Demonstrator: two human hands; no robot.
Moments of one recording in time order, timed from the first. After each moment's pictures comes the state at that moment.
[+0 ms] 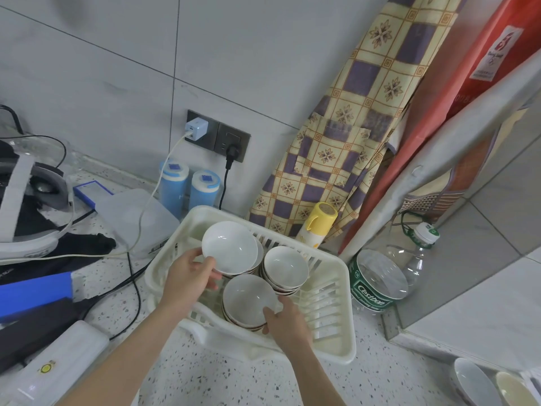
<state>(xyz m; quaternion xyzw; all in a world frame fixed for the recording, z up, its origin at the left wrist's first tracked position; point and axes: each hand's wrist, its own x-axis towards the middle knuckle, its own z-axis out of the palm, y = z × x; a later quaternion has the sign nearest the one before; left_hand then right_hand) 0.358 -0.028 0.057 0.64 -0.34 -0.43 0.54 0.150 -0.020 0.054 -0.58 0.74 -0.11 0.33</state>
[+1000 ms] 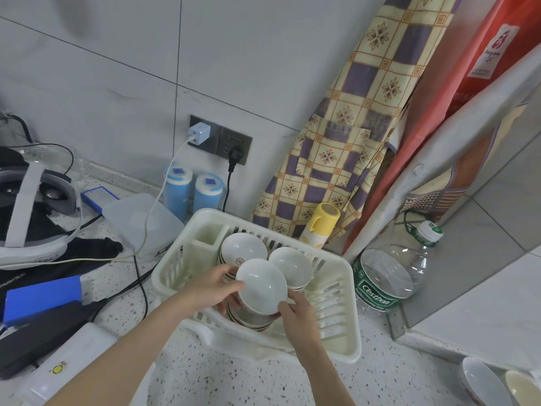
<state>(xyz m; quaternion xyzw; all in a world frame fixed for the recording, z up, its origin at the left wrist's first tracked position) 0.358 -0.026 0.072 0.60 -0.55 -0.52 0.26 0.140 -0.015 0.060 -0.54 0.67 -0.28 0.43</state>
